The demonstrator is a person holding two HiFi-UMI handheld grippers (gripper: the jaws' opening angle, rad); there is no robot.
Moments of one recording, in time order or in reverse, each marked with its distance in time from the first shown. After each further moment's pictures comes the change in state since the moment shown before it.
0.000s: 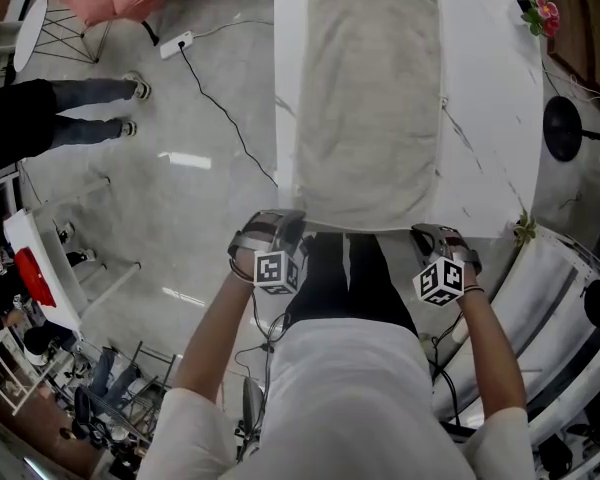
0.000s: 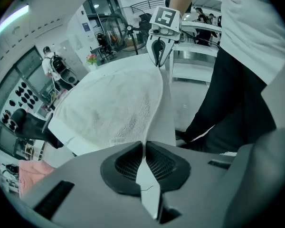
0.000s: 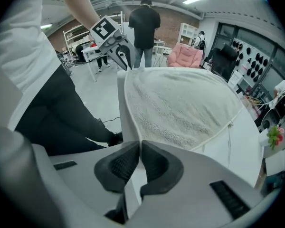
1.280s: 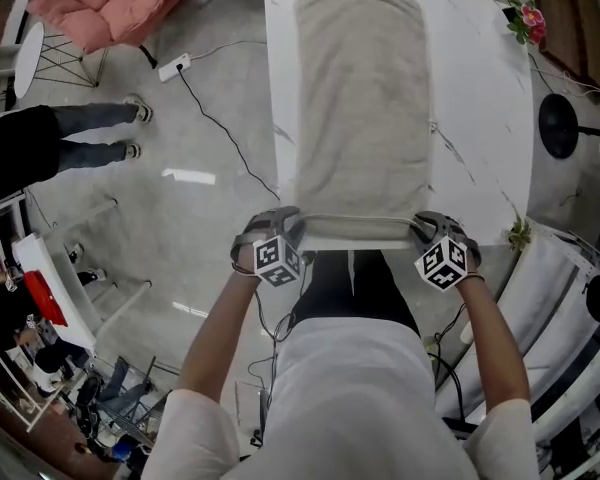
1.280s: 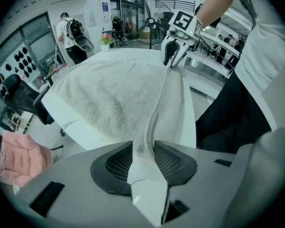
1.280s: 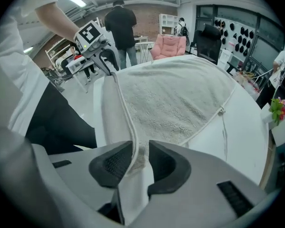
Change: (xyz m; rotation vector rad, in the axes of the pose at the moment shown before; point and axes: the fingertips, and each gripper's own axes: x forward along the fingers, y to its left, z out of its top) left arm 0.011 0.047 -0.012 -0.242 0.065 -0.159; right arm 0.007 -0.059 0.006 0.229 0.031 0.035
